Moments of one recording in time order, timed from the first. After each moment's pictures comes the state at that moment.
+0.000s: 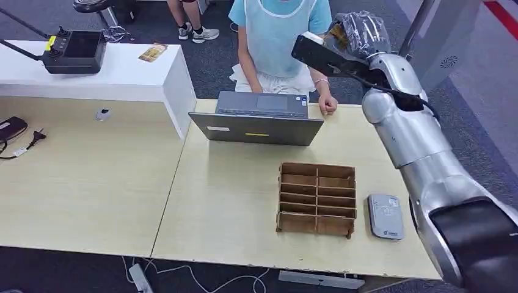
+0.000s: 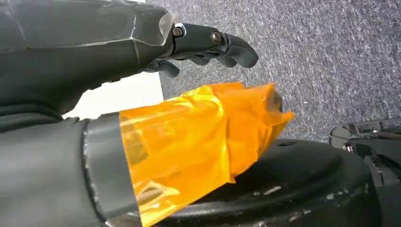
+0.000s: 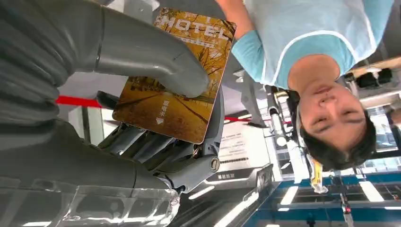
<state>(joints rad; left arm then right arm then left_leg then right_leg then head) -0.08 -0.22 1.08 -0.23 -1.39 0.18 0.09 -1.14 -0.09 0.52 -0.89 1.00 0.00 0.04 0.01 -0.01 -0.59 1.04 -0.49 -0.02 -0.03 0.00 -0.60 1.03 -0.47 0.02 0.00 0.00</state>
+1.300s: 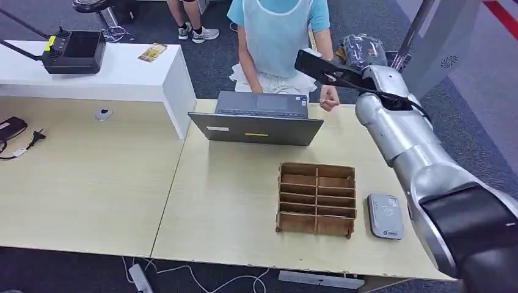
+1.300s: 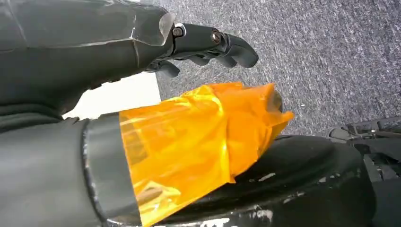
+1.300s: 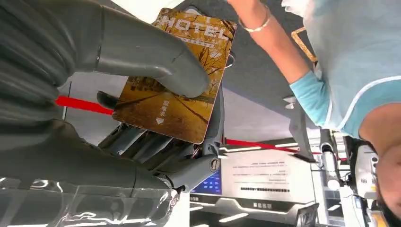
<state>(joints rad) -0.08 -0.22 1.05 -0.23 -1.40 0.18 0.09 -1.20 -0.03 0.54 -0.60 1.06 -0.02 0.10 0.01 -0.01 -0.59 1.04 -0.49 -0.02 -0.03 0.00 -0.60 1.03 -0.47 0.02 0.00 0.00</state>
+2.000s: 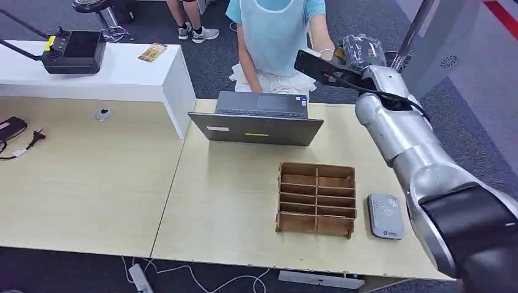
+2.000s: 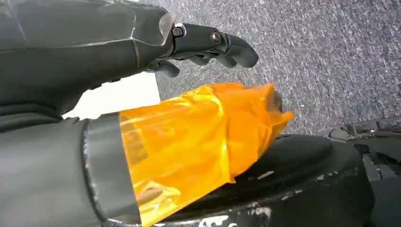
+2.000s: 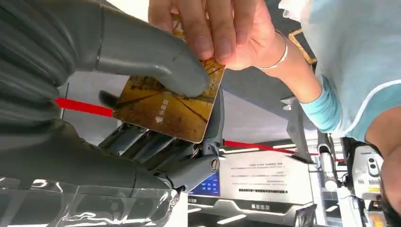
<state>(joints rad) -0.08 -0.22 1.05 -0.23 -1.40 0.18 0.09 -1.20 -0.03 0.53 -0.59 1.05 -0.02 0.09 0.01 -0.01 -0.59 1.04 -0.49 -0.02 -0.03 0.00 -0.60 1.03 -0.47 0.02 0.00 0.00</state>
